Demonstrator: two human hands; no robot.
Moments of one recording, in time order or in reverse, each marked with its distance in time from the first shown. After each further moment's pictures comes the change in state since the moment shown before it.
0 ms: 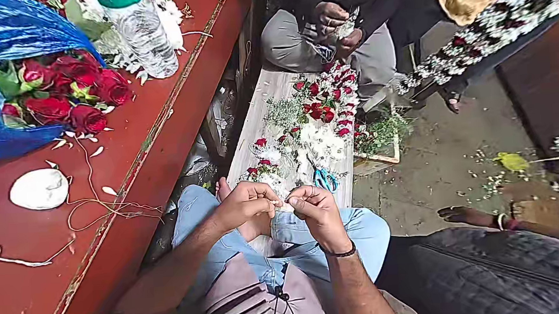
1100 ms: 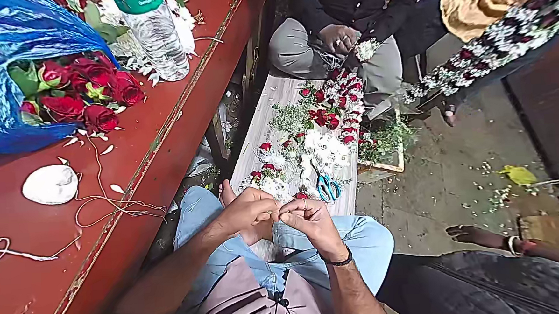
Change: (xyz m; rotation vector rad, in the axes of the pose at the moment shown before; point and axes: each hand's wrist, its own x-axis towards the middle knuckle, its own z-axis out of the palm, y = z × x) left_hand 0.000 -0.001 0.002 -0.001 0.034 -0.157; right_hand -0.003 0.008 0.005 -0.111 -0.135 -0.021
